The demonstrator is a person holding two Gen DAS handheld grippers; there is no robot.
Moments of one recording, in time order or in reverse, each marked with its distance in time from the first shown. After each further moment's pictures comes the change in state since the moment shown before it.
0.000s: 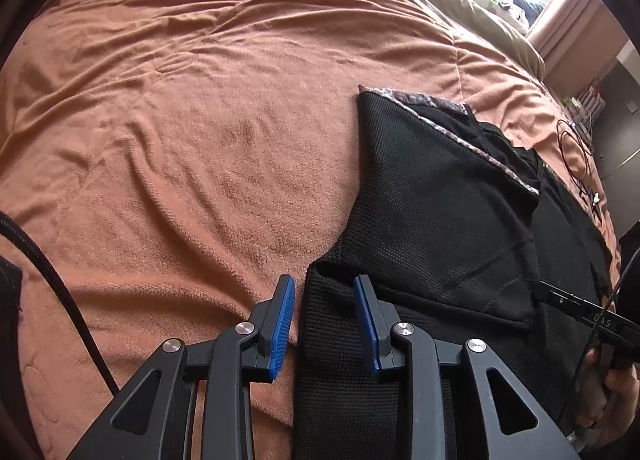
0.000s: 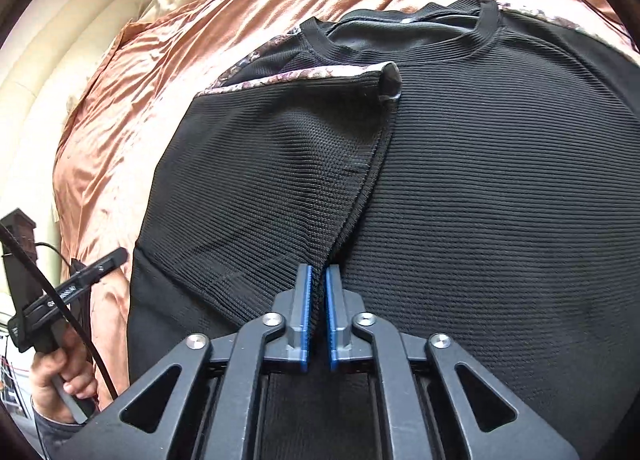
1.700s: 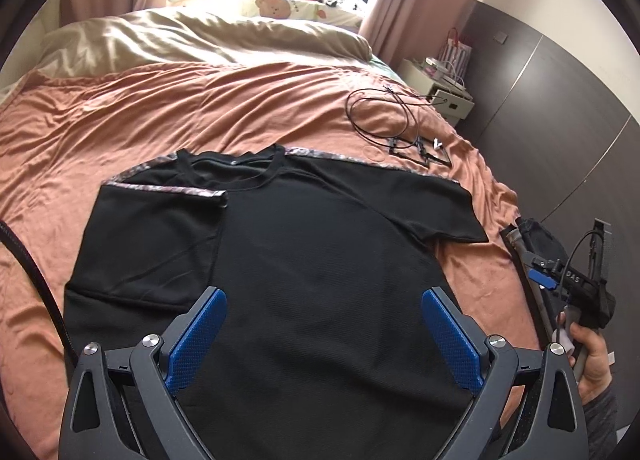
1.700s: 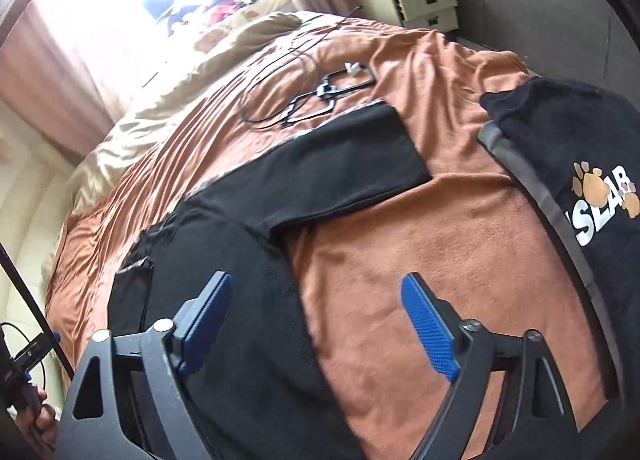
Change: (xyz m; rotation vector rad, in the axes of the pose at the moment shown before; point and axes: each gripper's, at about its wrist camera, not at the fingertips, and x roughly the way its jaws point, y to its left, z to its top) left arm -0.115 -0.312 -0.076 0.339 -0.123 -0.234; right arm -0.335 -0.238 -0.176 0.391 -0.453 -0.178
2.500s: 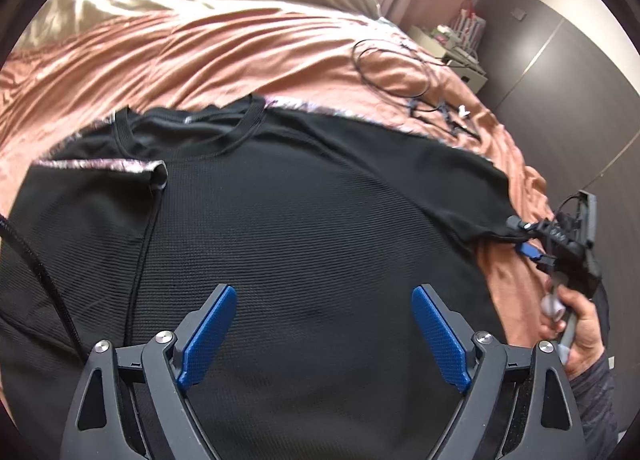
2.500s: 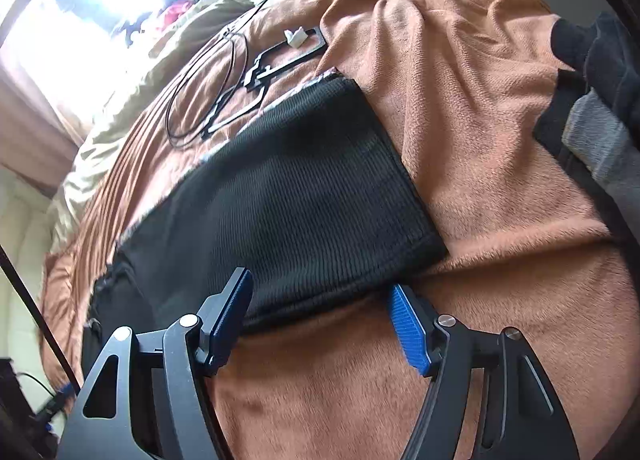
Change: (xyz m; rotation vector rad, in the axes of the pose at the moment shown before) left arm 0.149 0.008 0.009 -0.038 0.117 -0.022; right arm 0.162 -0.054 0.067 0.134 0.046 0.018
